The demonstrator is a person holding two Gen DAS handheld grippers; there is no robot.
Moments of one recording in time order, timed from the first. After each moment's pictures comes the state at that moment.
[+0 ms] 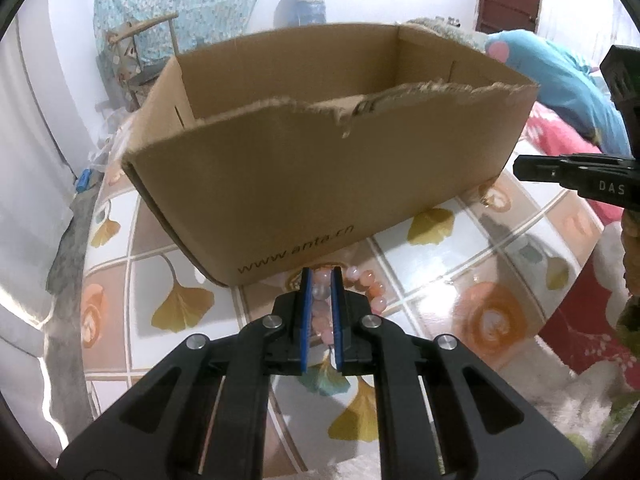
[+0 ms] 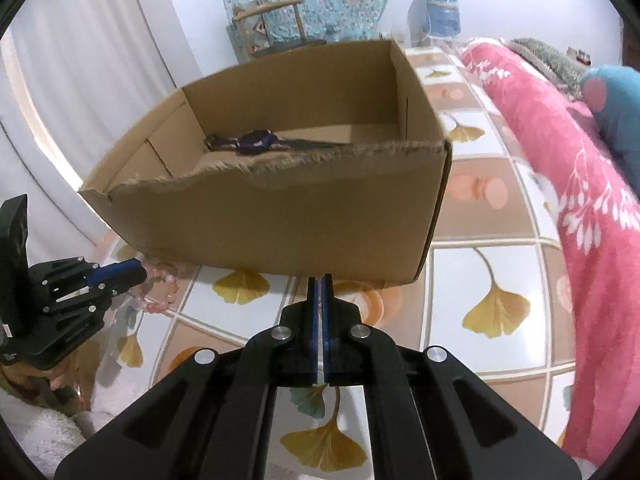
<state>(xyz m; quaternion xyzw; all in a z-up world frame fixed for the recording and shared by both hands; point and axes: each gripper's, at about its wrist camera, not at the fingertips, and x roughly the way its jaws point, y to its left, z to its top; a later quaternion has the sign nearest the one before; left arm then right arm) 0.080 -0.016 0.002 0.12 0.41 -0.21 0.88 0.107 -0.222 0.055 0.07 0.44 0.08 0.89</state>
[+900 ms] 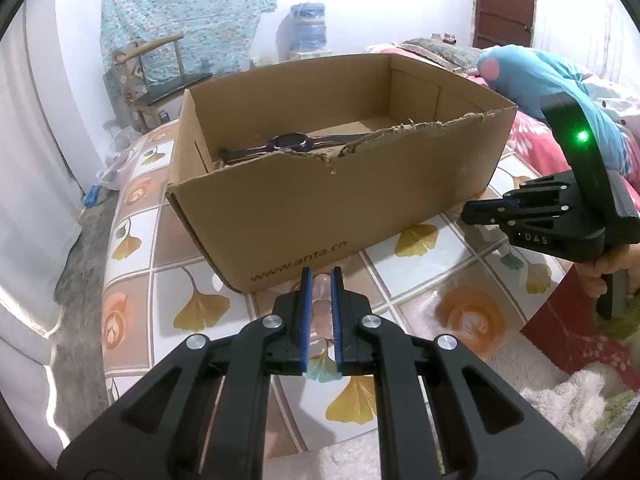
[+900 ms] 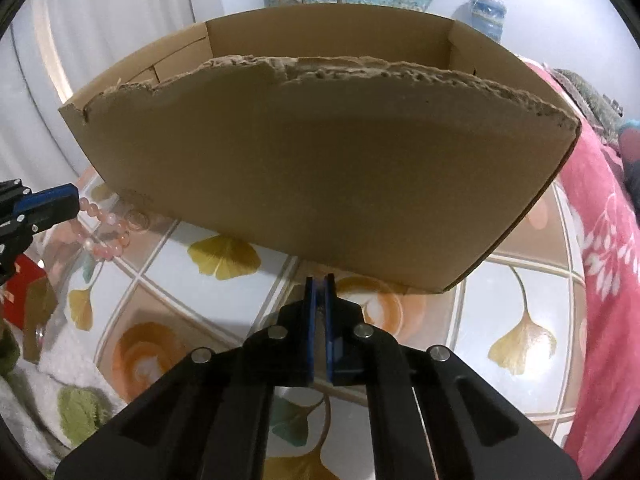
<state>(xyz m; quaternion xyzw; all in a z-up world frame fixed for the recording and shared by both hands) 0.064 -0.007 0.029 0.12 0.38 -0.21 0.90 0.122 -0.196 0.018 -0.01 0.47 0.11 0.88</state>
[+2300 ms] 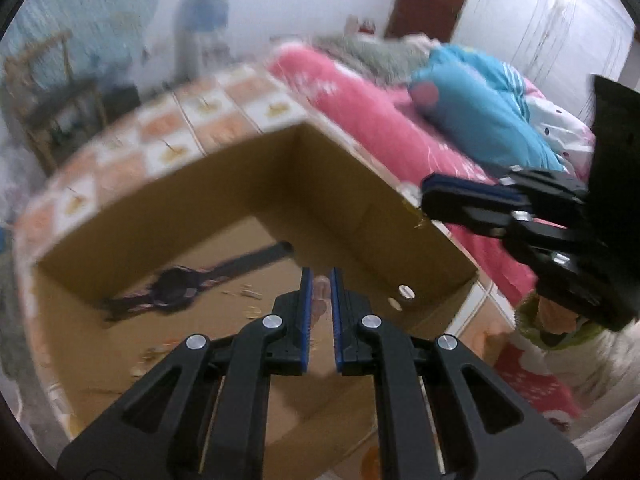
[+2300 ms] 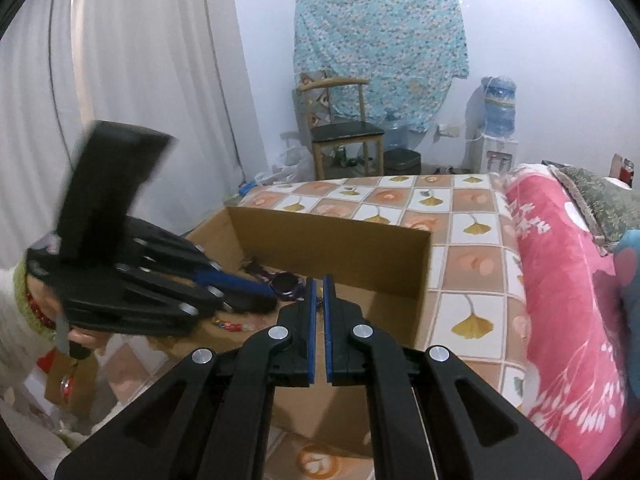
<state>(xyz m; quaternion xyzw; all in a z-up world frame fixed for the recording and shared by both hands) 0.228 -0.126 0.087 0.09 0.46 -0.39 0.79 0.183 -0.244 0.157 0.03 0.30 0.17 0.94</state>
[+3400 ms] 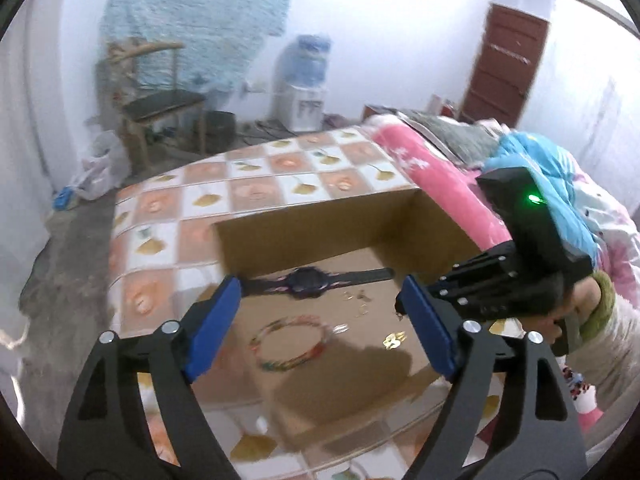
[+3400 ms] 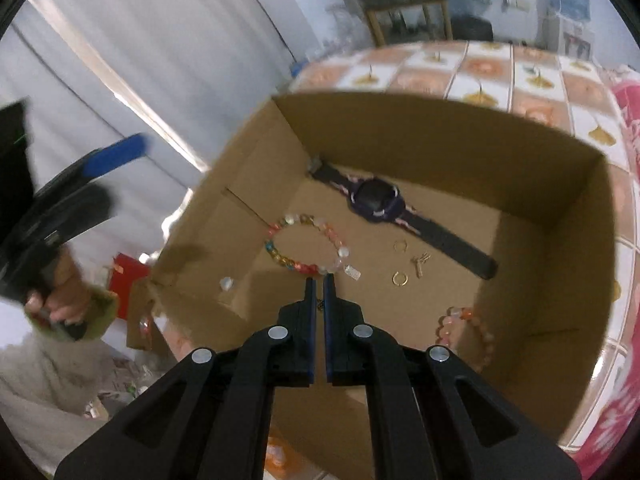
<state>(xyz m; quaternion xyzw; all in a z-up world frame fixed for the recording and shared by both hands) 0.191 0.032 0.140 0.01 0.36 -0.25 0.90 0.271 -0.163 0.103 0.06 0.54 0.29 0.79</state>
